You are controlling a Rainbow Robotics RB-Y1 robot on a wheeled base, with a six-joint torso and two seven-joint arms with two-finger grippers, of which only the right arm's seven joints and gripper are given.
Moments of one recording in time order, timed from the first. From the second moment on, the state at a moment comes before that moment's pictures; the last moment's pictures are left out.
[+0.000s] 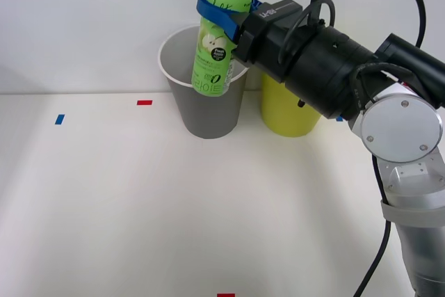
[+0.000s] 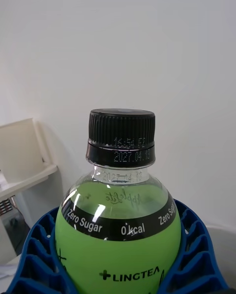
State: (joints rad) arm -0.41 -0.22 0.14 -2.07 -1.09 0.60 1.95
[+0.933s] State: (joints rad) arm -0.60 -0.26 -0.10 -1.88 -0.79 0.60 1.77
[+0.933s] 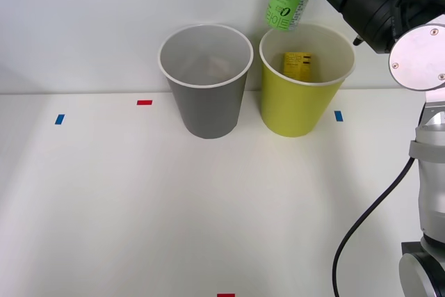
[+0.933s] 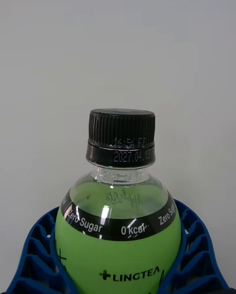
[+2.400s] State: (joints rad) arm -0.62 -0.28 -0.06 -1.69 -0.64 0.44 1.79
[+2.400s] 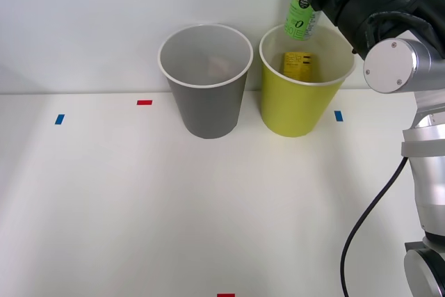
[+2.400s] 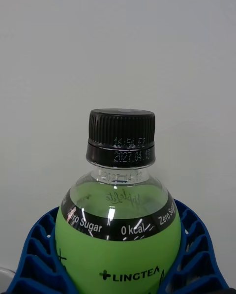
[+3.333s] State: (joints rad) arm -0.54 -0.32 -0.03 -1.79 -0.71 0.41 1.81
